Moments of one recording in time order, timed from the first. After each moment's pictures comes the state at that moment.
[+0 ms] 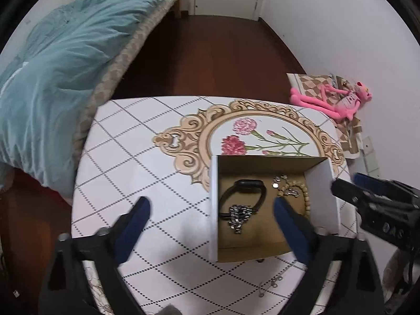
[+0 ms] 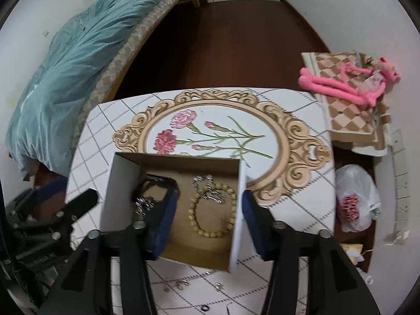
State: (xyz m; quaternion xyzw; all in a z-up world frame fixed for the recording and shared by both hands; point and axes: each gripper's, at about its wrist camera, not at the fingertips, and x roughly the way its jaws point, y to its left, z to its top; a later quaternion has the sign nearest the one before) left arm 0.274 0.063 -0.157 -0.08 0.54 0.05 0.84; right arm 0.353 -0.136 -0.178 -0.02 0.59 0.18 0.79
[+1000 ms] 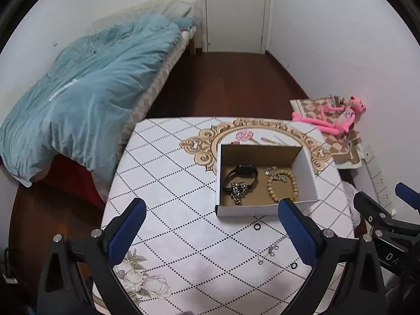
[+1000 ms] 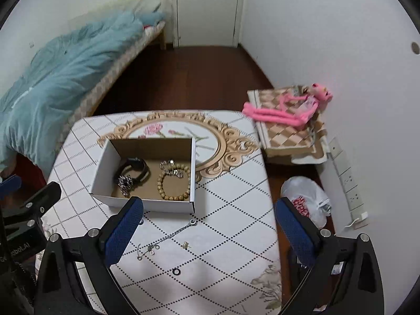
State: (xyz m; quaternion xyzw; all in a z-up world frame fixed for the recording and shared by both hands) left arm 0.161 0.029 -0.092 -0.04 0.44 0.10 0.89; right arm 0.217 -0.176 -0.103 -0.06 0.46 0.07 0.88
